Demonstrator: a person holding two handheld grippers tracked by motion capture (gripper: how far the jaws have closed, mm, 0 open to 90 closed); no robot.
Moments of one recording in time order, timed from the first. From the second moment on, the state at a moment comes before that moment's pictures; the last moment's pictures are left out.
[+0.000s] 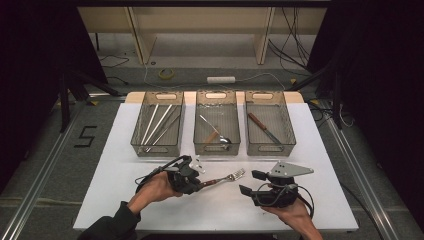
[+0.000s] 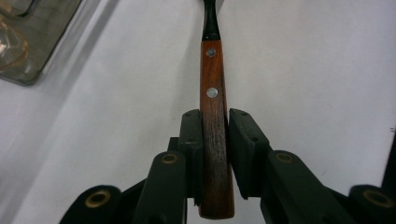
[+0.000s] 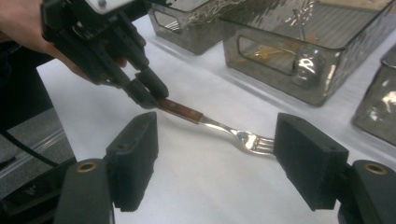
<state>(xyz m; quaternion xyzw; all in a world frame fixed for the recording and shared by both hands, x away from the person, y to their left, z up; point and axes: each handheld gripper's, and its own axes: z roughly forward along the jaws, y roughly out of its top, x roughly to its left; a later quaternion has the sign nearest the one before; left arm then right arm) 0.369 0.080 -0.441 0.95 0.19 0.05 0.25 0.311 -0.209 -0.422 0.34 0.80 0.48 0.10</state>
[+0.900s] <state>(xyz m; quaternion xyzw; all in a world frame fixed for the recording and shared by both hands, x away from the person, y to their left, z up) 0.355 0.077 -0.413 0.94 0.20 0.05 0.27 0.342 -0.118 -0.458 0.20 0.90 0.38 0.12</state>
